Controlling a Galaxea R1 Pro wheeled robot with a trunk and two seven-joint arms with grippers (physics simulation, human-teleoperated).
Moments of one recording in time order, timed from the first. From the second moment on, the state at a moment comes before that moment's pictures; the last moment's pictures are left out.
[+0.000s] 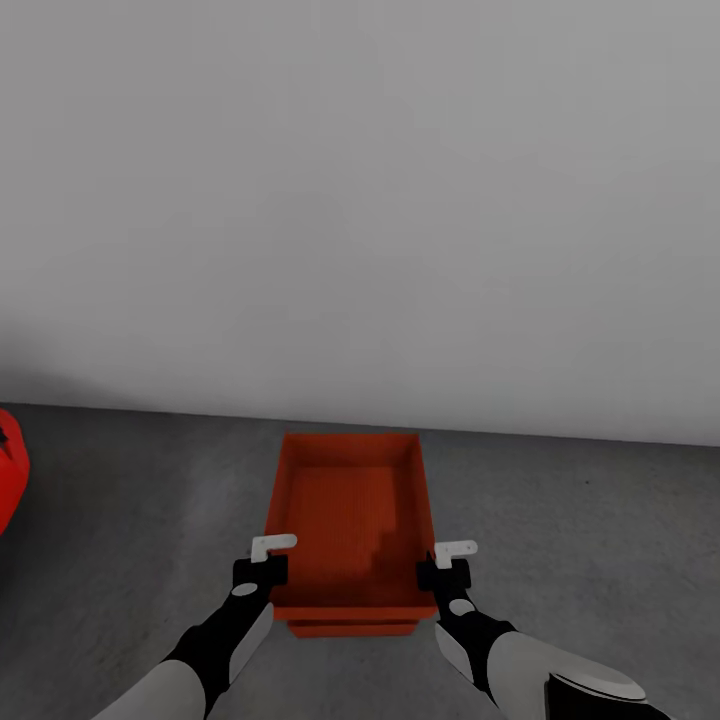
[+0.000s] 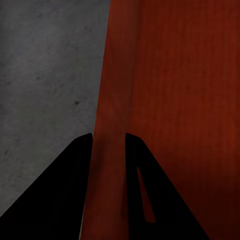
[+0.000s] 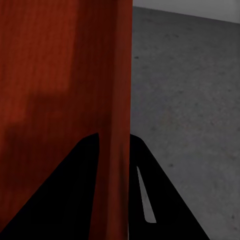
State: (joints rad) left arm -0.59 -0.06 -0.29 -0.49 0.28 0.03 0.33; right arm -0.76 0.15 1.42 0.00 -1.27 -0.36 -0.24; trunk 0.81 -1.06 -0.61
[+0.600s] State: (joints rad) left arm -0.59 -0.06 -0.29 -0.49 0.28 0.03 0.33; right arm -0.76 0.15 1.42 0.00 -1.27 -0.36 -0.24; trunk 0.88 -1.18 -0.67
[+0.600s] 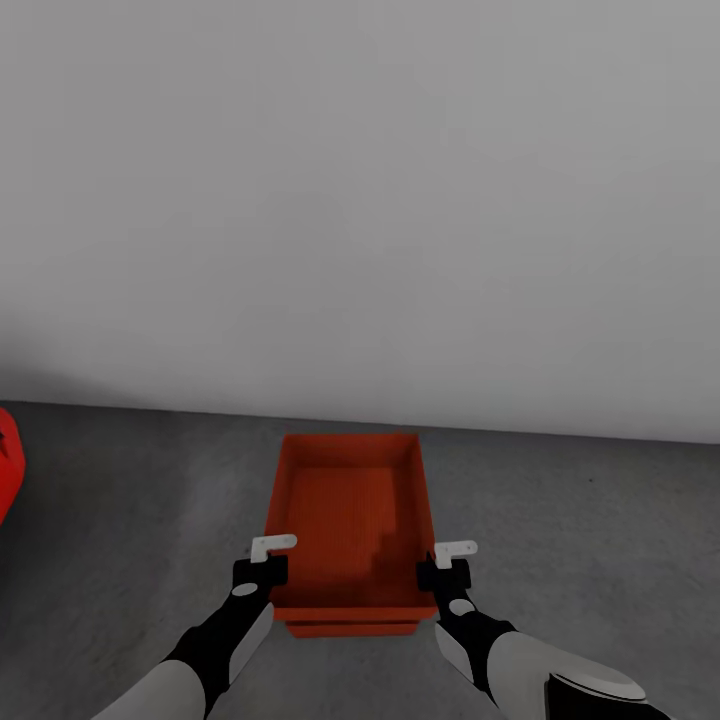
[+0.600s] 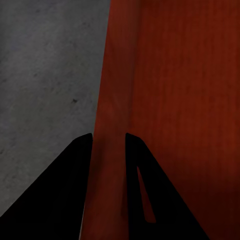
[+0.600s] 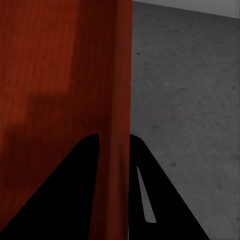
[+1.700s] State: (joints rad) left arm -0.59 -0.06 -0.29 -0.49 0.28 0.03 0.33; right arm -0.76 0.15 1.42 0.00 -1.27 -0.35 -0.24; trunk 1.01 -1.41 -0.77
